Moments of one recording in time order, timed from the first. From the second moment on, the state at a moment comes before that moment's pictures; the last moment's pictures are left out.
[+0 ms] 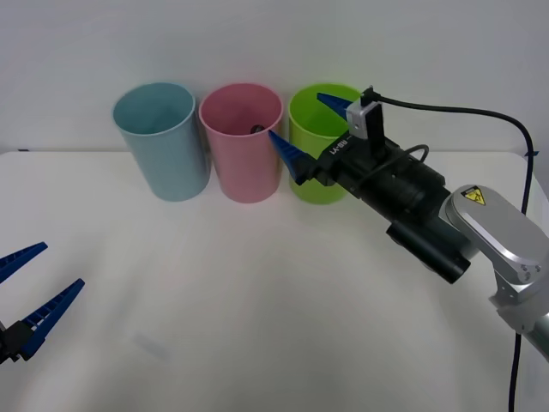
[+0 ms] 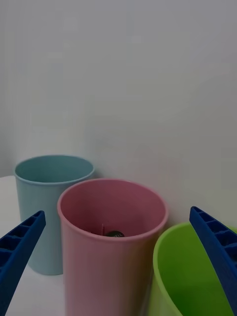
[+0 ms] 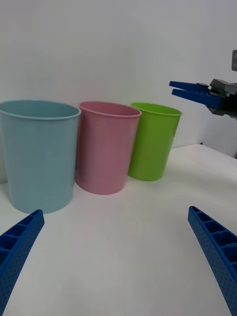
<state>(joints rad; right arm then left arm) -0.41 -0.54 0.43 -1.64 0.93 -0.23 0.15 0.35 0.40 0.52 -1.66 -0.96 -1.22 0.00</state>
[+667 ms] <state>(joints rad) -0.14 -0.59 0.20 -1.67 0.94 -0.54 0.24 0.35 0.40 0.52 -1.66 -0.96 -1.22 0.00</state>
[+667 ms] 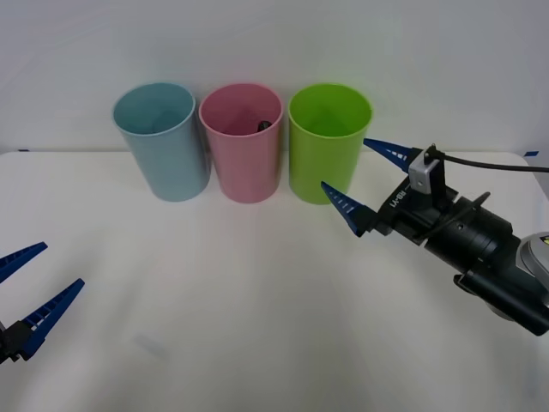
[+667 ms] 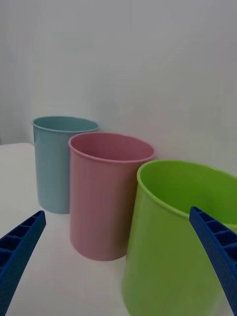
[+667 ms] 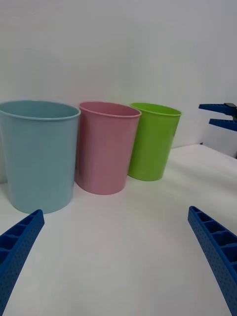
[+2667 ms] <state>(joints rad) 0.35 -0.56 -0.23 -1.67 0.96 -1.17 0.37 0.35 0.40 0.52 -1.66 -0.96 -1.22 0.00</state>
